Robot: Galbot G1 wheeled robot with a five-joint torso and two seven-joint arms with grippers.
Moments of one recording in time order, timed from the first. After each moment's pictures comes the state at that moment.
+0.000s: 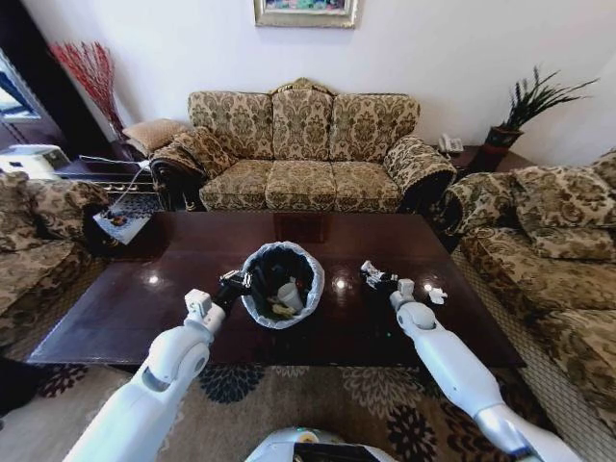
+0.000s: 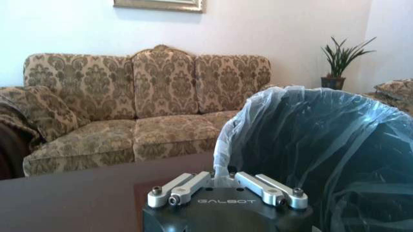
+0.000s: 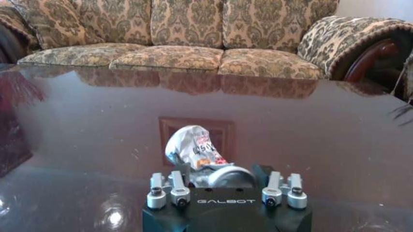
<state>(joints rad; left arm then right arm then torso) 1.33 -1.00 -0.49 -2.21 -0.51 0.34 -0.07 -0.76 1.07 0.12 1.20 0.56 -0.10 0.02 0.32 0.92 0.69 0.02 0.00</state>
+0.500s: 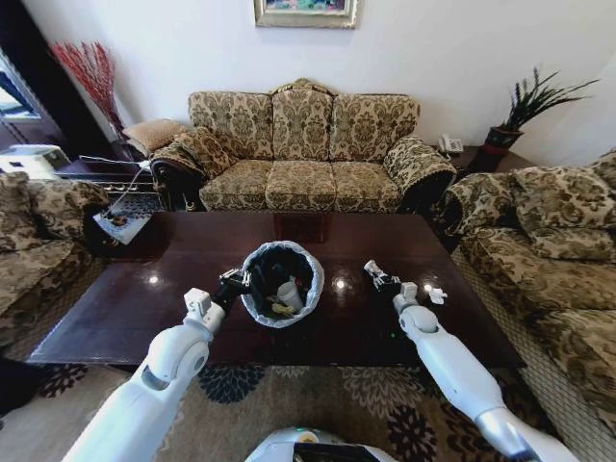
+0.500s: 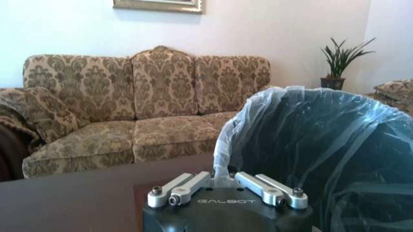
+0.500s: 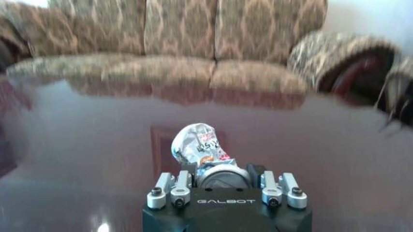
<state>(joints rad) 1.32 -1.00 -0.49 -2.21 -0.51 0.34 -0.07 -0.79 1.06 0.15 1.26 0.53 -0.06 0.06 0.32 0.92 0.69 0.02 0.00</state>
